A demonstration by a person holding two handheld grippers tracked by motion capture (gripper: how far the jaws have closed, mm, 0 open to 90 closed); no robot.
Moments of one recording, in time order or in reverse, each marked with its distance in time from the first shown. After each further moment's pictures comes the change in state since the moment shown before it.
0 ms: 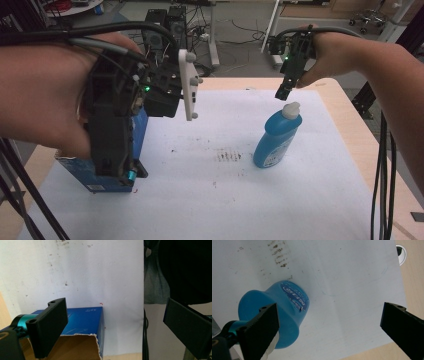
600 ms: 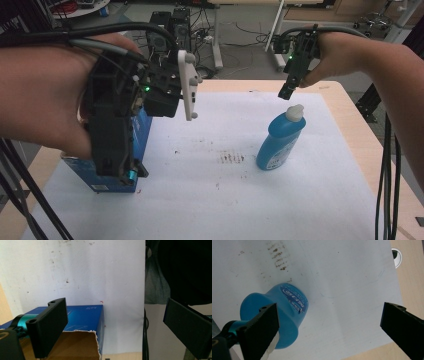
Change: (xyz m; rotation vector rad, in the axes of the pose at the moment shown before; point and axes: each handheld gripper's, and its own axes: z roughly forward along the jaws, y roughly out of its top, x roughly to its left) left arm -0.004 -0.006 -0.002 0.000 0.014 -0.020; right arm -0.001 0.002 -0.006 -0.017 -0.006 0.011
